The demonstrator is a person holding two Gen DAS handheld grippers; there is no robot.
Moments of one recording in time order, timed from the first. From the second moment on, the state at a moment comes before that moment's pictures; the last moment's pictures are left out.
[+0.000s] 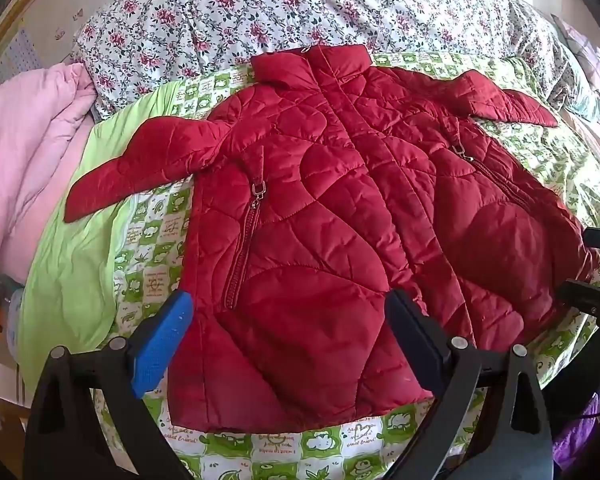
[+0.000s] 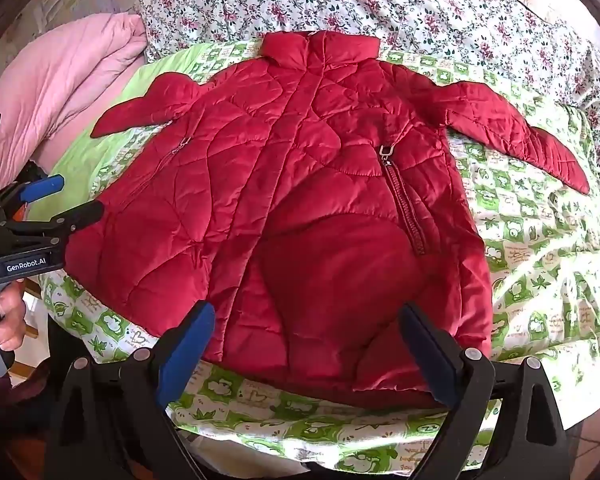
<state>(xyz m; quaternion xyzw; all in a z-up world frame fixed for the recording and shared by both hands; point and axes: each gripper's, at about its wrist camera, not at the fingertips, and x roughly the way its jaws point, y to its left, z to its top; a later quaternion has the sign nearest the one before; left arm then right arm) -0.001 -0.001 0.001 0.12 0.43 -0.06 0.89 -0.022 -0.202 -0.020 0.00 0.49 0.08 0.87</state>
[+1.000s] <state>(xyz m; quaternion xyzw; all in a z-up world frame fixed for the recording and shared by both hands) 0.006 -0.002 -0.004 0.14 0.45 -0.06 0.88 -0.019 -0.204 -0.015 0.04 0.48 0.10 0.87</state>
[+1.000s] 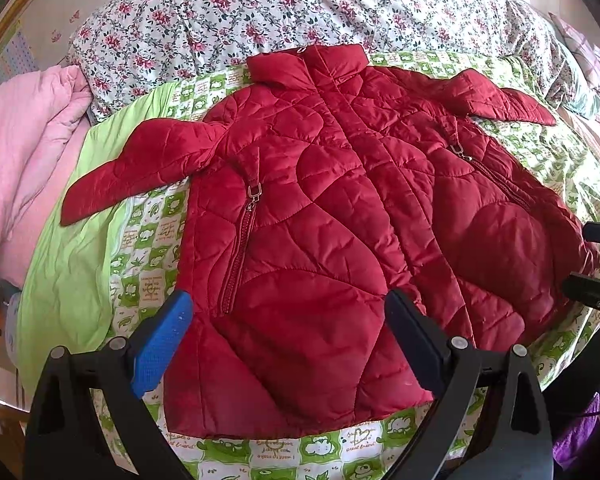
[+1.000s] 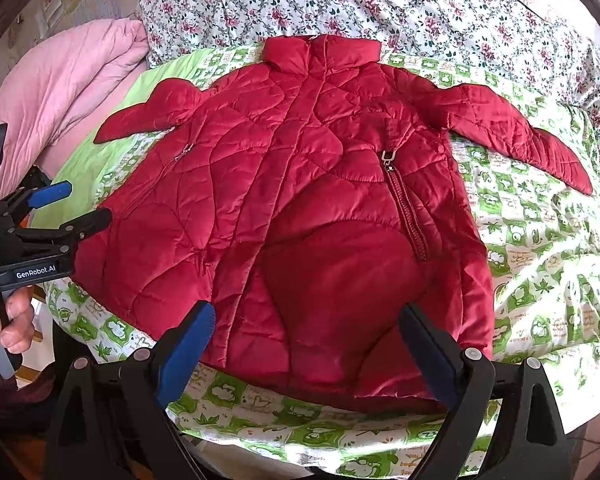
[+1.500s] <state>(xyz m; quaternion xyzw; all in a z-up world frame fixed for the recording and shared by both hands) 0.010 -0.002 -0.001 0.12 0.43 -0.07 0.89 -0.016 -0.201 -0.014 0.02 0.48 0.10 0.87</state>
